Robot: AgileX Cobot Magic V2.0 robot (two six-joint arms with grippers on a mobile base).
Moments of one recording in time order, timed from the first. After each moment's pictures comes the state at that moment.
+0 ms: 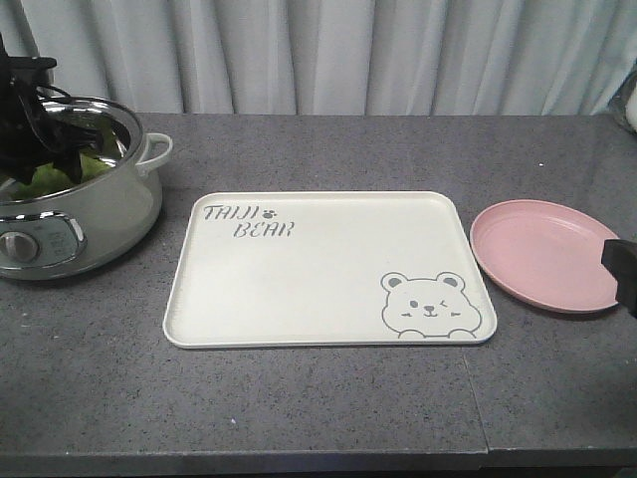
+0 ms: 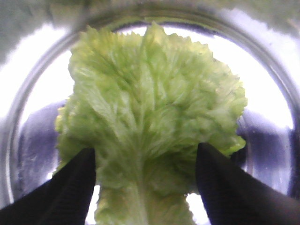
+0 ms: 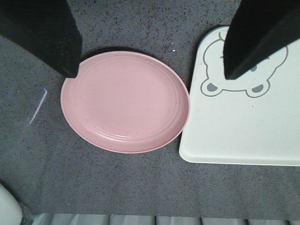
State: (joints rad) left arm 0.04 2.19 -2.17 0.04 1.26 -0.06; right arm 0.02 0.80 -0.70 0.05 0.47 -0.05
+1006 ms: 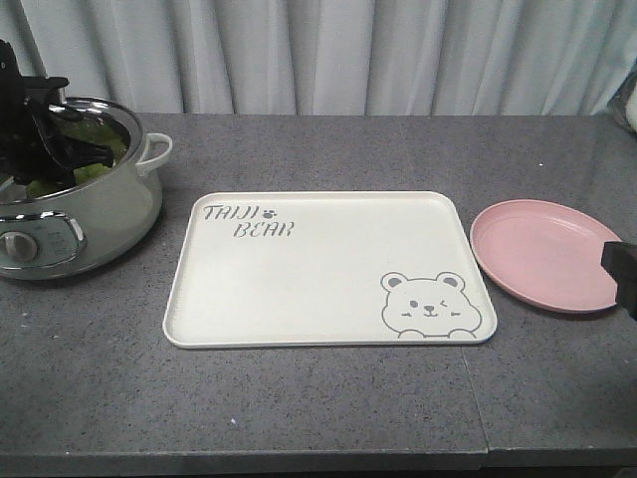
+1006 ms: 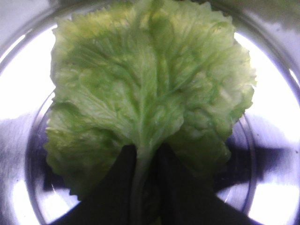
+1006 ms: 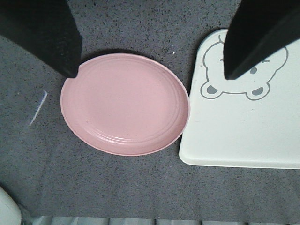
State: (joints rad) left arm 0.04 2.19 -2.08 0.03 1.19 -0.06; right arm 0.02 0.80 -0.70 0.05 0.48 -0.05
